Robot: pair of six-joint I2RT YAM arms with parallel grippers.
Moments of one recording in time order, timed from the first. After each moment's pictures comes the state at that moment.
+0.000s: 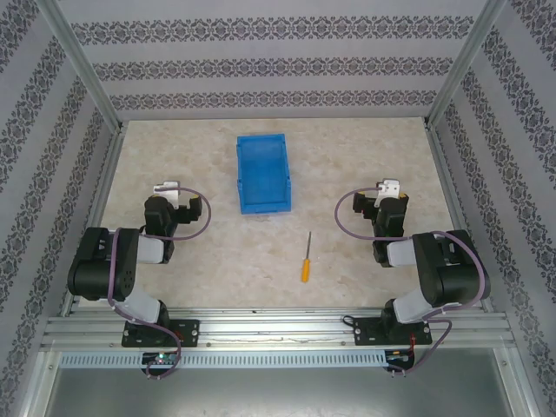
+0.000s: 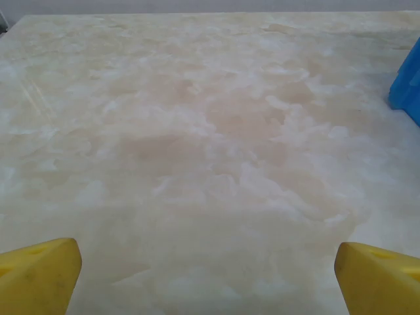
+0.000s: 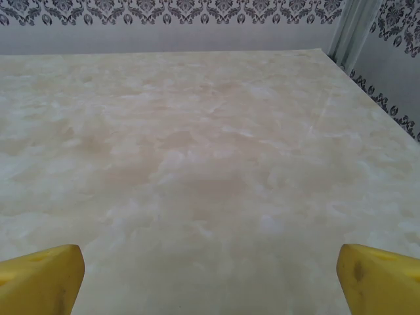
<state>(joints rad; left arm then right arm) 0.03 1.58 0.37 0.82 0.01 -0.01 0.07 1.53 0.32 0.89 0.20 0.05</state>
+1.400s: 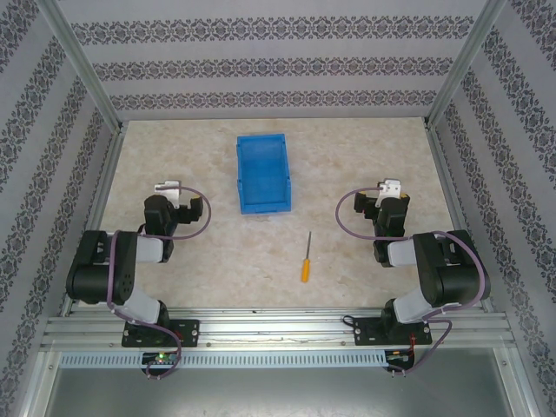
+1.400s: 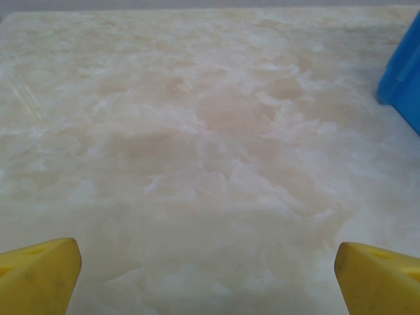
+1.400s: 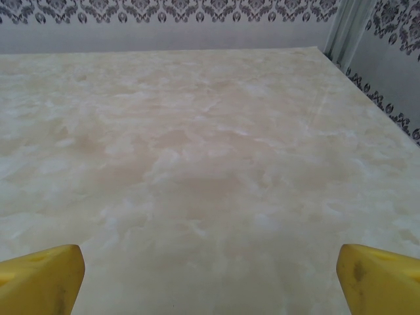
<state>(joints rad) 0.03 1.52 0.40 0.70 0.05 0.01 0.05 1.52 0.32 0.87 0.19 0.05</state>
